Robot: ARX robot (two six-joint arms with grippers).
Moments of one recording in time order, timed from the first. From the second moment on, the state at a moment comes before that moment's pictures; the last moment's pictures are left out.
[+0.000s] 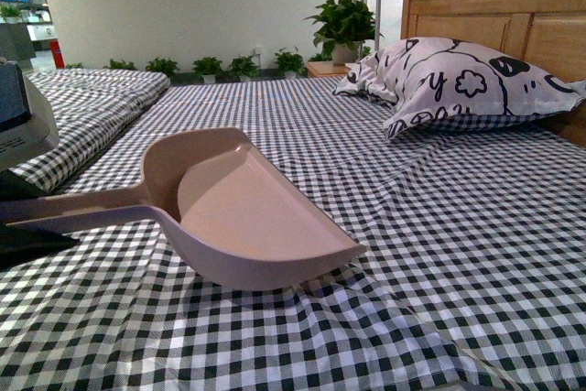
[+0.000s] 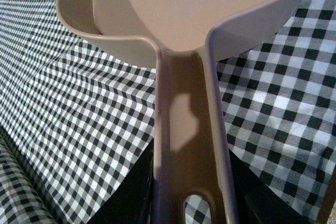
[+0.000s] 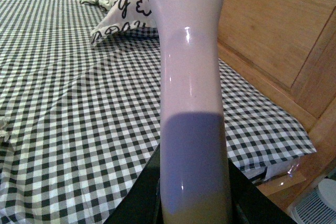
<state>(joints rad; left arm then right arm) 0.04 1.49 0.88 -0.09 0.53 1.08 0.55 0.68 0.37 0.22 0.74 0.01</state>
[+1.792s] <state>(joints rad) 0.13 1.57 0.85 -0.16 0.57 1.12 0.54 0.69 0.37 0.22 0.73 0.01</state>
